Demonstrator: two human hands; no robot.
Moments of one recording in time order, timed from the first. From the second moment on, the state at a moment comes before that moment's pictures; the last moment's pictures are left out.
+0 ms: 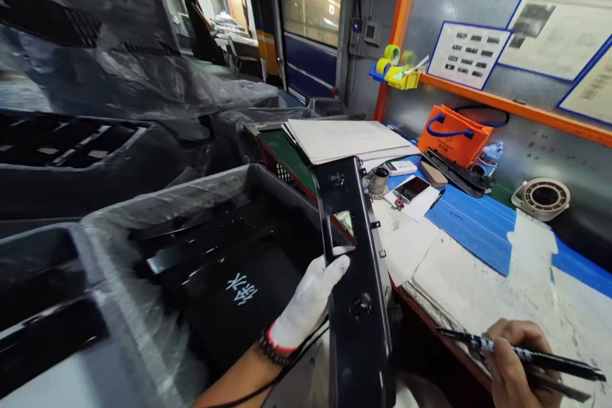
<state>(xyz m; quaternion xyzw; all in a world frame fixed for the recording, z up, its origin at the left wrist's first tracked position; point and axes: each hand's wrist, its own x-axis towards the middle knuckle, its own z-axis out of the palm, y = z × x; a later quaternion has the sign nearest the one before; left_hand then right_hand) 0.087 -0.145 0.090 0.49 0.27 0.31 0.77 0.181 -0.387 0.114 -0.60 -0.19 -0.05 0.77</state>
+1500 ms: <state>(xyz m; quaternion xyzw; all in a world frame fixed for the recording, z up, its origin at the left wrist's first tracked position) 0.080 -0.169 0.093 0.70 0.14 0.06 0.70 0.273 -0.315 0.147 -0.66 -0.25 -0.15 0.69</state>
